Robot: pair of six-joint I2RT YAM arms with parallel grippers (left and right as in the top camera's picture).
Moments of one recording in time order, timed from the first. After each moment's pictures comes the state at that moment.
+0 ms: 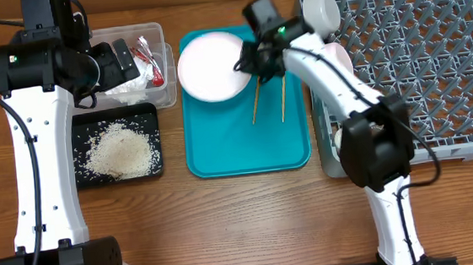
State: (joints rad) left arm 0.07 1.71 1.94 -1.31 0.06 -0.31; right arm 0.42 2.30 2.11 -0.93 -0.08 0.60
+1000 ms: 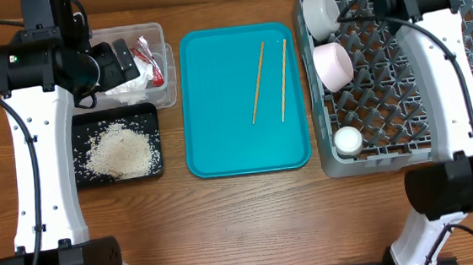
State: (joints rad) left arm 0.07 1.71 1.94 -1.31 0.06 -0.31; right arm 0.12 1.97 2.17 -0.76 0.88 -0.13
